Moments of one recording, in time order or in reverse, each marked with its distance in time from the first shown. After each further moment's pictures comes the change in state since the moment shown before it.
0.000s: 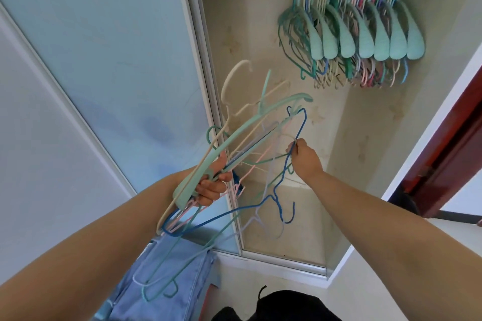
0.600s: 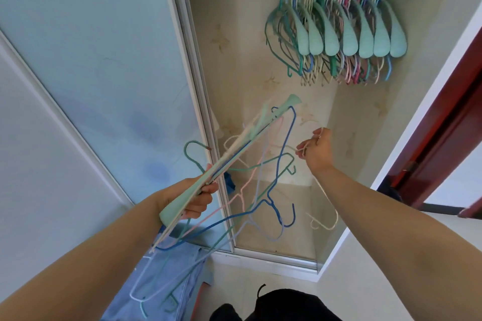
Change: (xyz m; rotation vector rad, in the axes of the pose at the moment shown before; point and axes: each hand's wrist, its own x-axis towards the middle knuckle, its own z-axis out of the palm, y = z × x) left_hand -0.003 -0.037 0.019 0.251 0.131 0.152; right_hand -0.008 0.012 -0.040 0.527 0.261 0.164
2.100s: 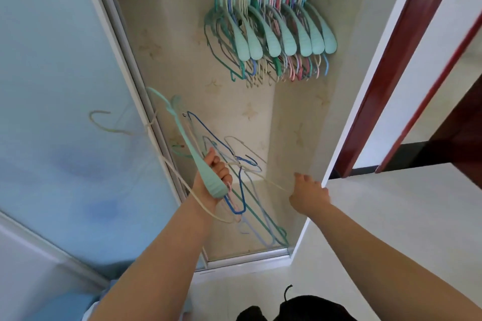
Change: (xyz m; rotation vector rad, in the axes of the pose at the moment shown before) left_hand 0.152 0.035 0.004 -0.475 0.230 0.557; right_hand -0.096 0.026 -0.046 -1.268 -0.167 0.247
